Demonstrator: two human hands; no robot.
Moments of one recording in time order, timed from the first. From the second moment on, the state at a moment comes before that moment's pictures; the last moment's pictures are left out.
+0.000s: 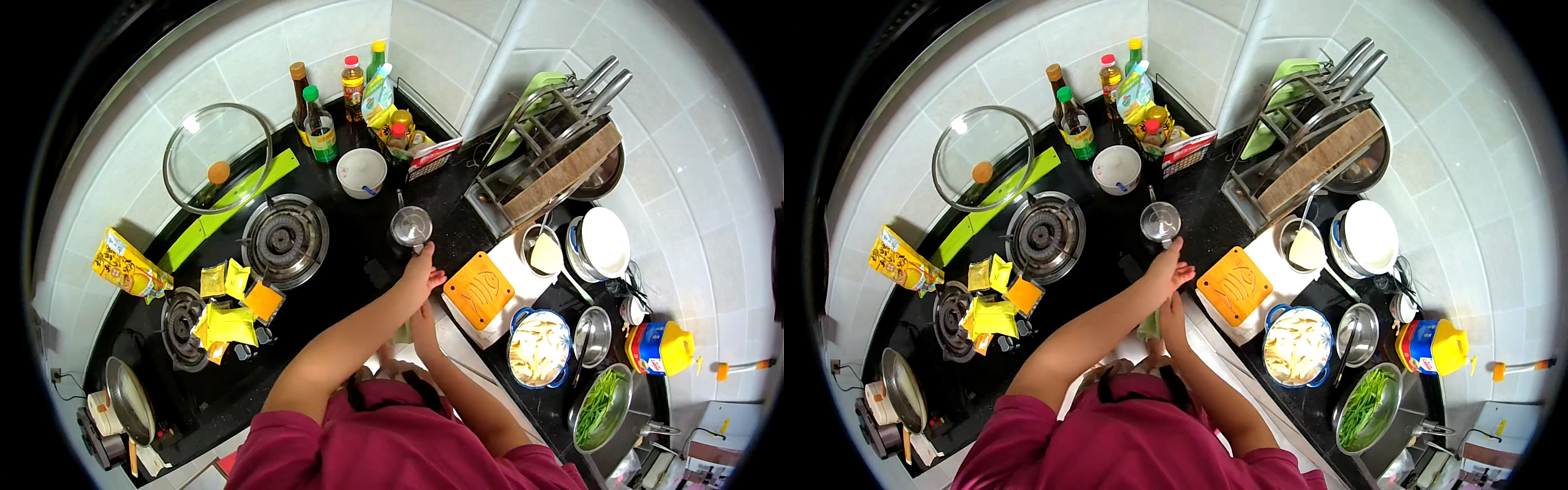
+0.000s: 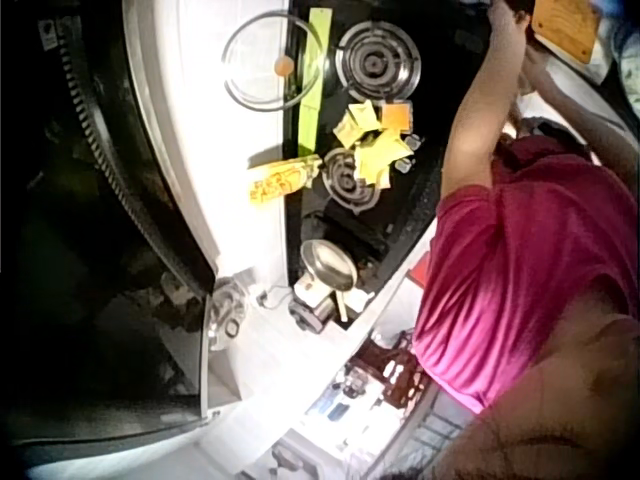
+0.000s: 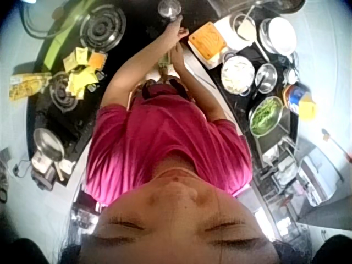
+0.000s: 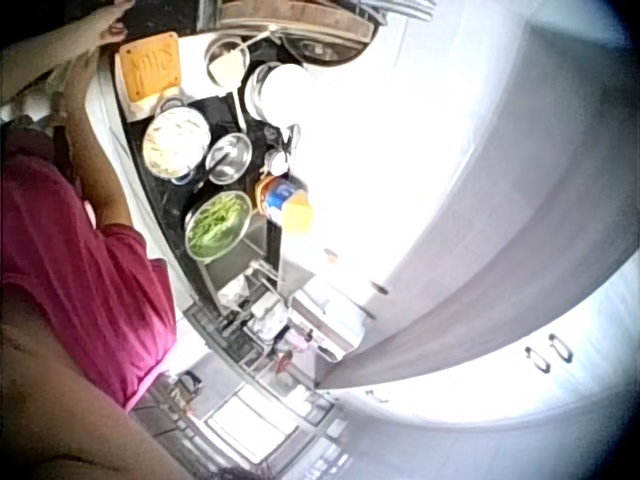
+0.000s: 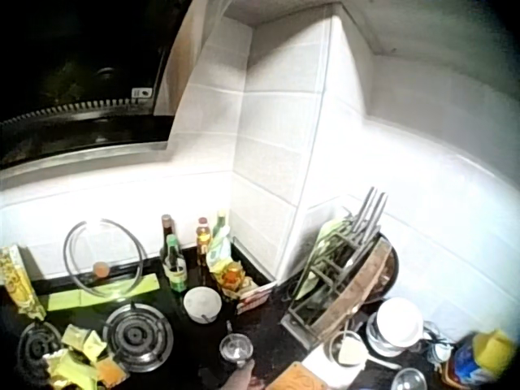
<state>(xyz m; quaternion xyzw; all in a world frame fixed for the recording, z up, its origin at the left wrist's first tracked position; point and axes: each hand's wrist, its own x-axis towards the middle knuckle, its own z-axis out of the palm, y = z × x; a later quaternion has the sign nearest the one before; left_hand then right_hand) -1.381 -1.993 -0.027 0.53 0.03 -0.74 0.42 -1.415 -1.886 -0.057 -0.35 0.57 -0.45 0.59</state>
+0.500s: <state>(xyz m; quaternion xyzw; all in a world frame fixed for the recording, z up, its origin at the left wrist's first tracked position) -1.315 -1.967 0.034 0.50 -0.14 -0.78 0.36 -1.460 -1.945 -0.057 -0.26 0.62 -0.54 0.51</state>
